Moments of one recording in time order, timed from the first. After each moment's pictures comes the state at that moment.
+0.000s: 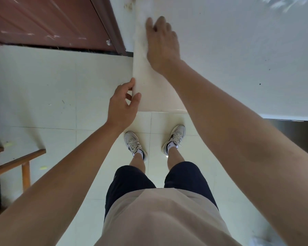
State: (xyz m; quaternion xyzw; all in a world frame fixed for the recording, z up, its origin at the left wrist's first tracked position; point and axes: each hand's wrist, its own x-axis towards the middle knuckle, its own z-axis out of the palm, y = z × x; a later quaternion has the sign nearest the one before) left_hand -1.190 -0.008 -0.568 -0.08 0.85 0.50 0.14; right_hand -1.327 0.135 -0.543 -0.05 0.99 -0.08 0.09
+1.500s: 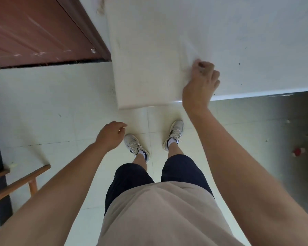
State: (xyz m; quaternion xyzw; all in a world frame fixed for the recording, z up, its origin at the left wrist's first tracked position) left_hand -1.133 -0.045 -0.614 0.00 0.88 0.22 0.42; right_hand -1.180 0.239 -0.560 0.30 0.95 -0.11 -0.02
